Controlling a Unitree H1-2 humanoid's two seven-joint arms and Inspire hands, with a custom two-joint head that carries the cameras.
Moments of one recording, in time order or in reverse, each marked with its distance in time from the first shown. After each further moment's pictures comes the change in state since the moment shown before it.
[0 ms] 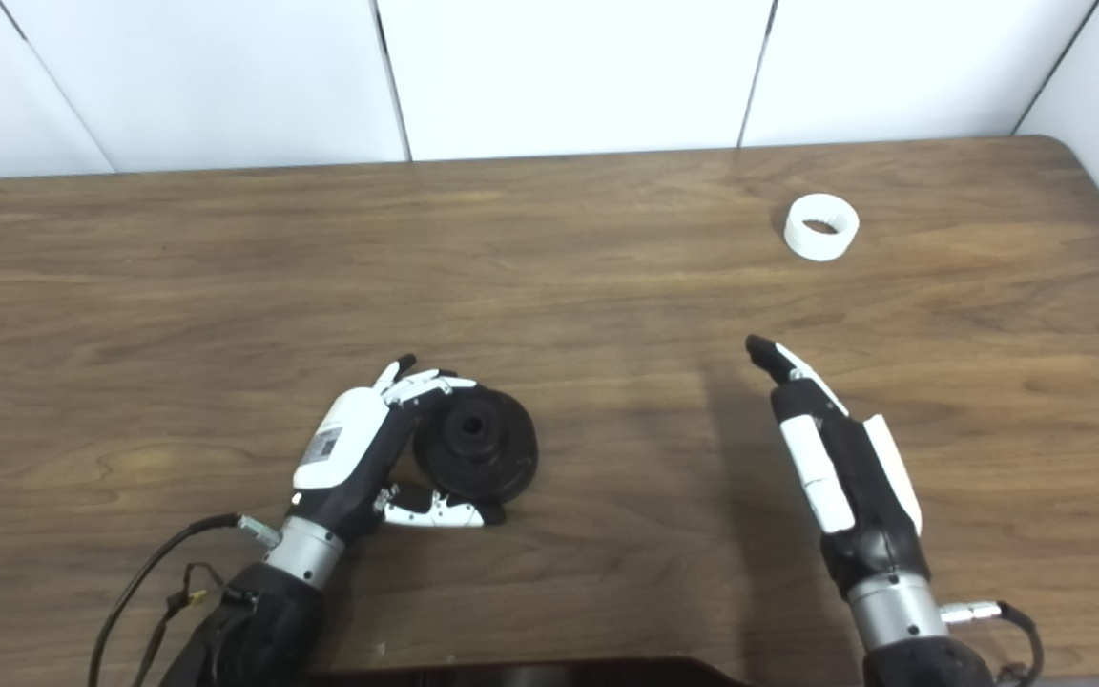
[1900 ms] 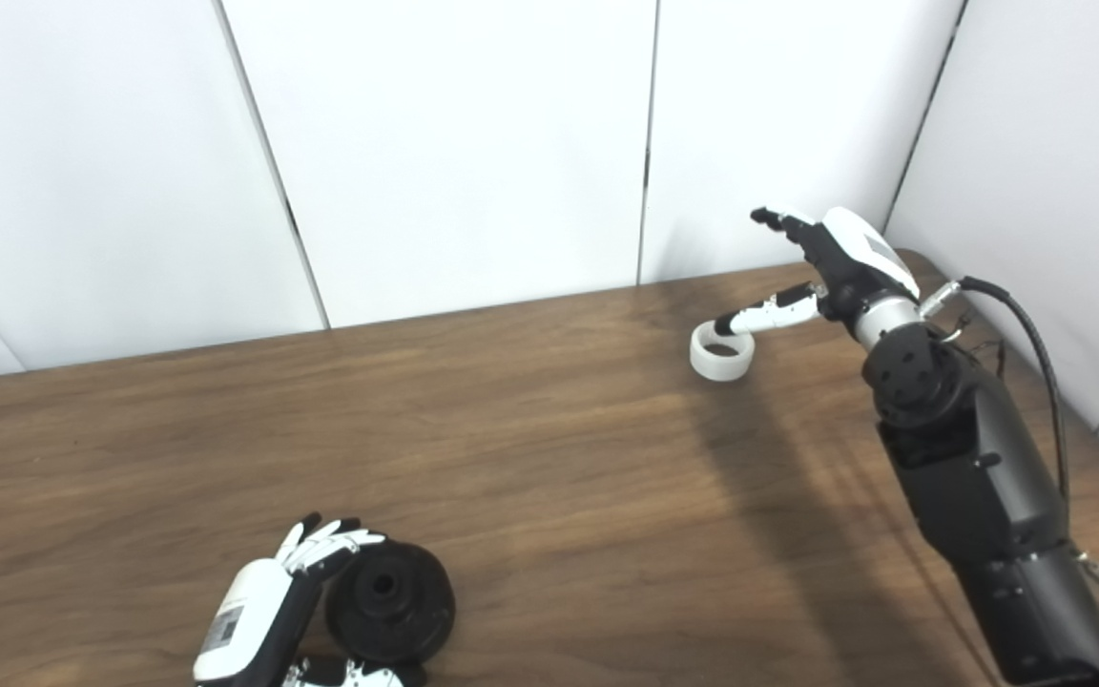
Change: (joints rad) left arm -0.002 0.036 0.022 0.057 -0.021 -0.091 0.100; right arm -0.802 -0.450 -0.047 0.653 -0.503 0.118 0.296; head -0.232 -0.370
